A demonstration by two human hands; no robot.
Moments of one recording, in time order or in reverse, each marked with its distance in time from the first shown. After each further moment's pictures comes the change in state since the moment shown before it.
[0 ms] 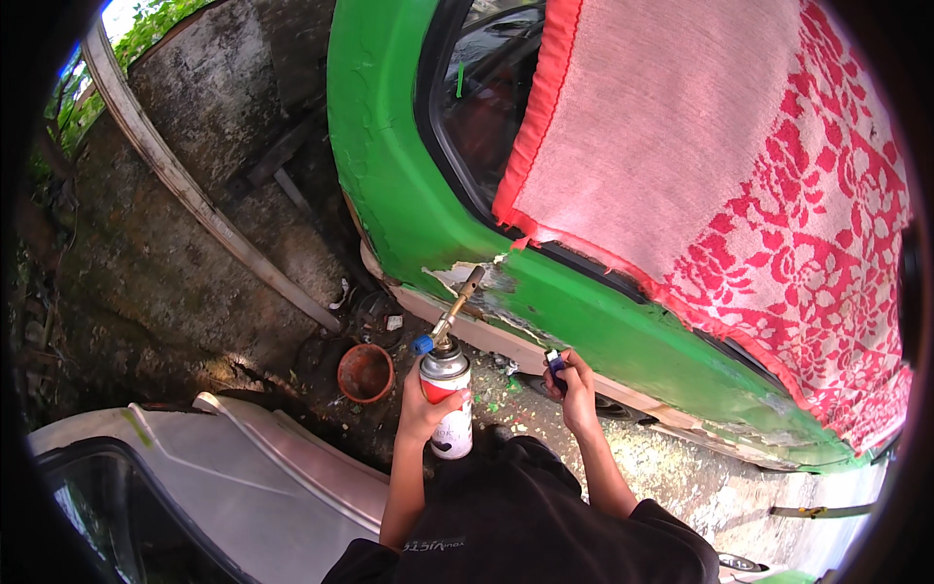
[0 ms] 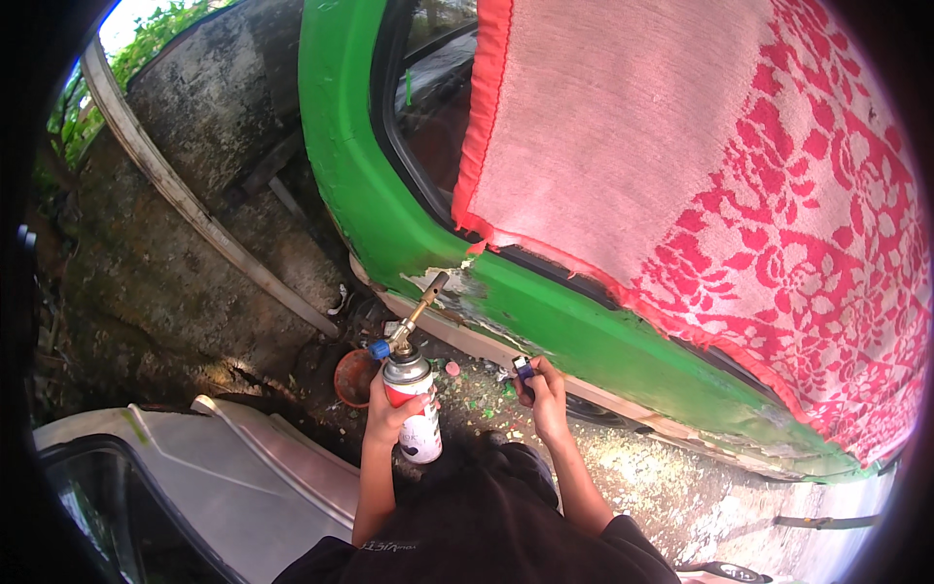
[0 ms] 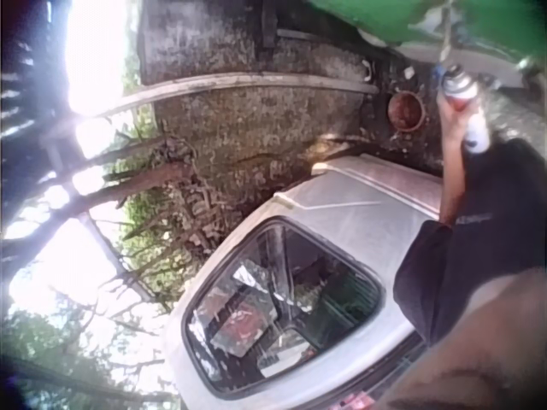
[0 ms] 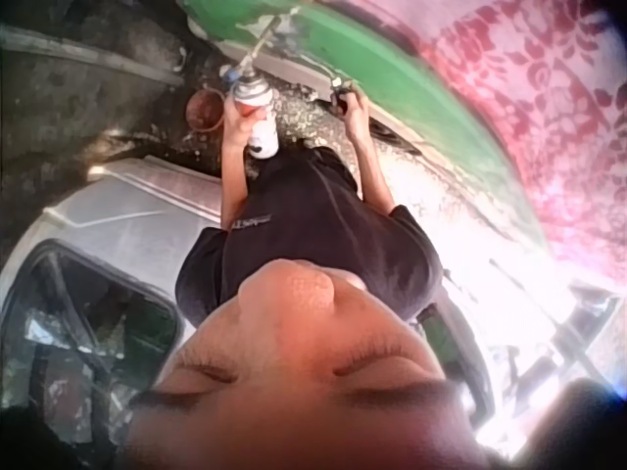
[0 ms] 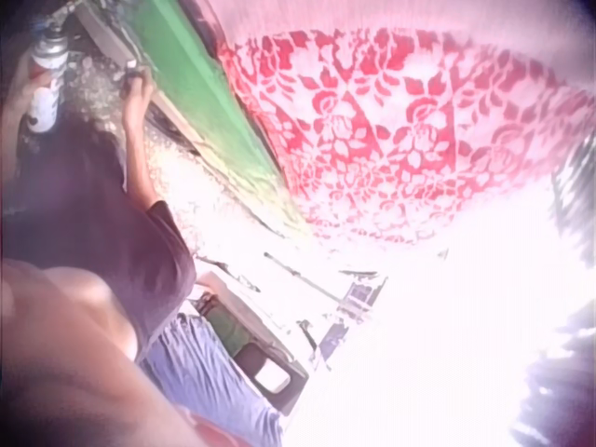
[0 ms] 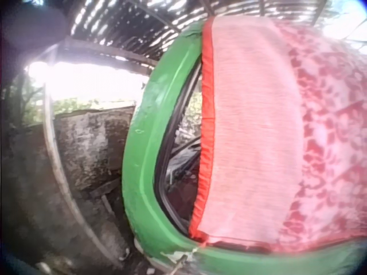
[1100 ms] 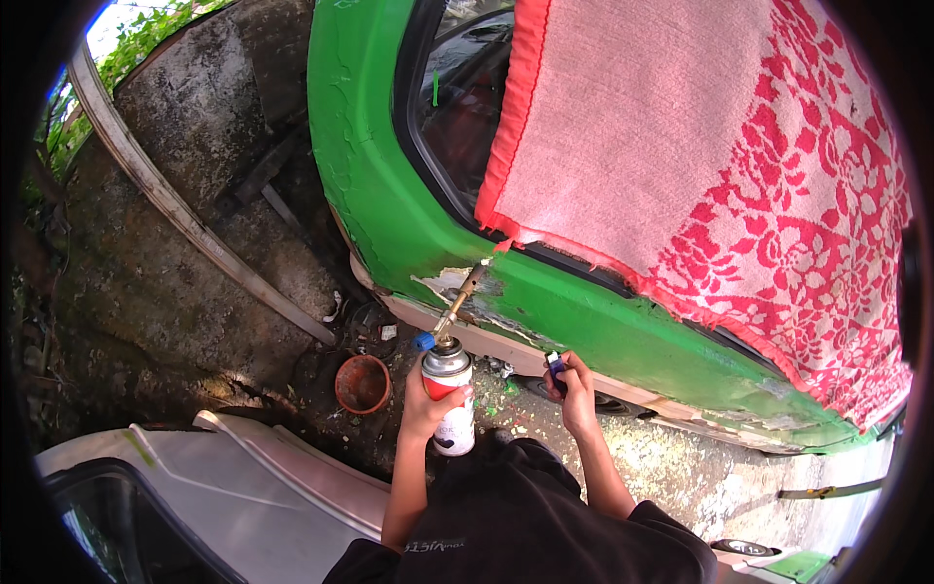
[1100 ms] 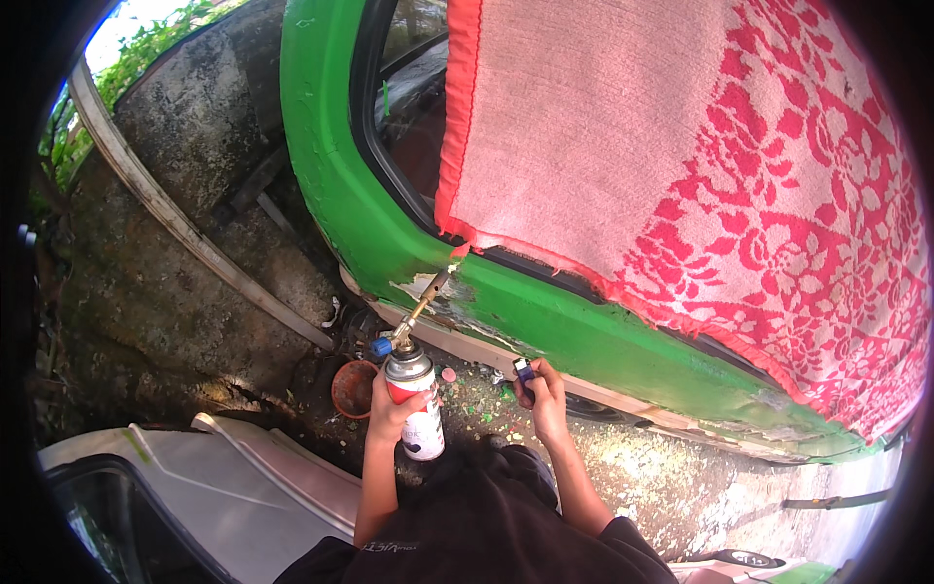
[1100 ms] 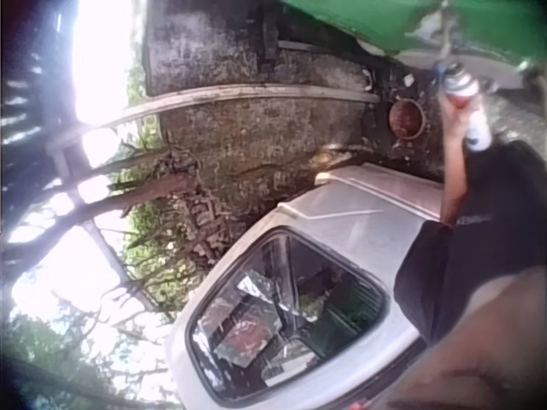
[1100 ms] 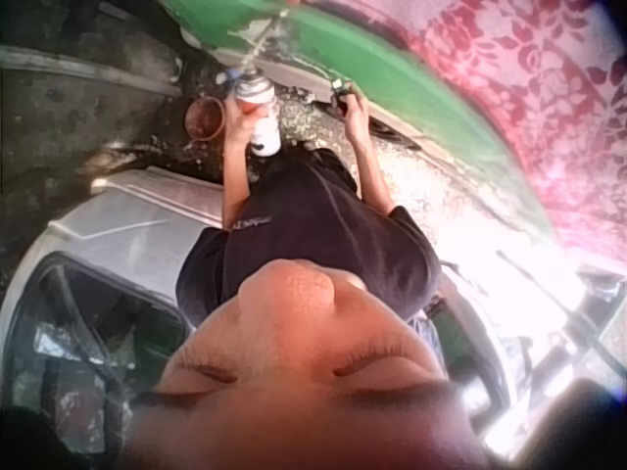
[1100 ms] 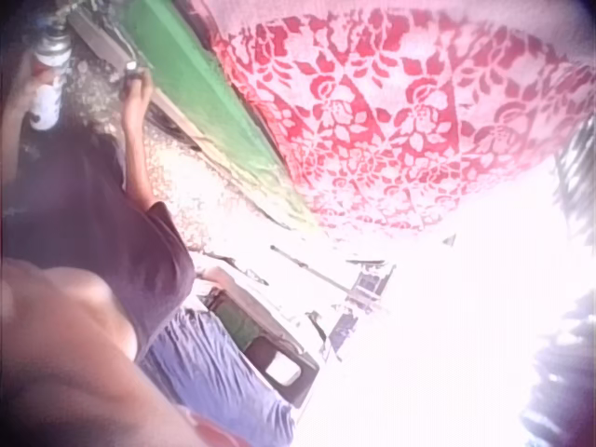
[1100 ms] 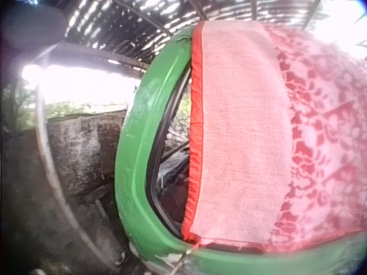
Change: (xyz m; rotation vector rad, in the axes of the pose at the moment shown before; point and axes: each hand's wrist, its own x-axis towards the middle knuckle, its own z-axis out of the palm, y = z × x) left_hand 0.014 -0.001 0.006 0.007 -0.057 0.002; right_hand -0.008 -0.002 -0.004 0.021 0.048 -0.050
